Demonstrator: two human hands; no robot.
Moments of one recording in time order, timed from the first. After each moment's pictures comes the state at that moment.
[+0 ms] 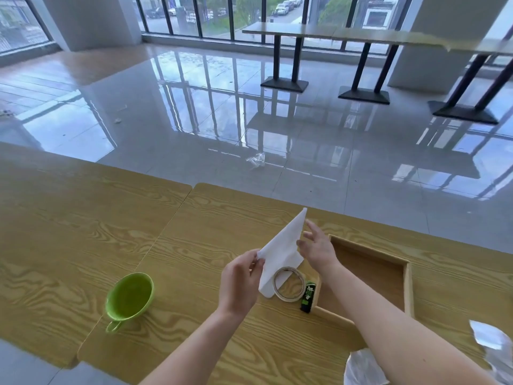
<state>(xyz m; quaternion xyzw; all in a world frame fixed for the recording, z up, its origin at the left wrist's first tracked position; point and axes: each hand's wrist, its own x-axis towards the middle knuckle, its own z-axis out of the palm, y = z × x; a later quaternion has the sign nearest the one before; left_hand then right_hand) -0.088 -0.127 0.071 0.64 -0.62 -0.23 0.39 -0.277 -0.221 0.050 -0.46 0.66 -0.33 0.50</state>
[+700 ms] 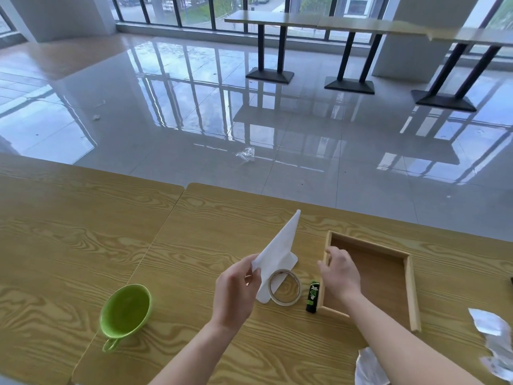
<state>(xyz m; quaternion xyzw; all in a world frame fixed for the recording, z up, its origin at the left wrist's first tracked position) -0.061 -0.131 0.065 0.60 -0.65 -0.25 0.39 -0.300 -0.187 0.020 -0.54 0.79 -0.17 0.25</state>
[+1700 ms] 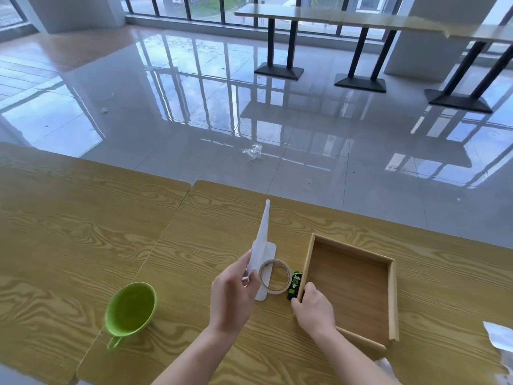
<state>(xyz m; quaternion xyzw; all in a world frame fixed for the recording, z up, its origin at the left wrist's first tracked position) -0.049 -0.133 0.066 0.64 -0.61 -0.22 0.41 -0.235 -0.144 -0.024 -0.56 0.76 -0.07 0.32</state>
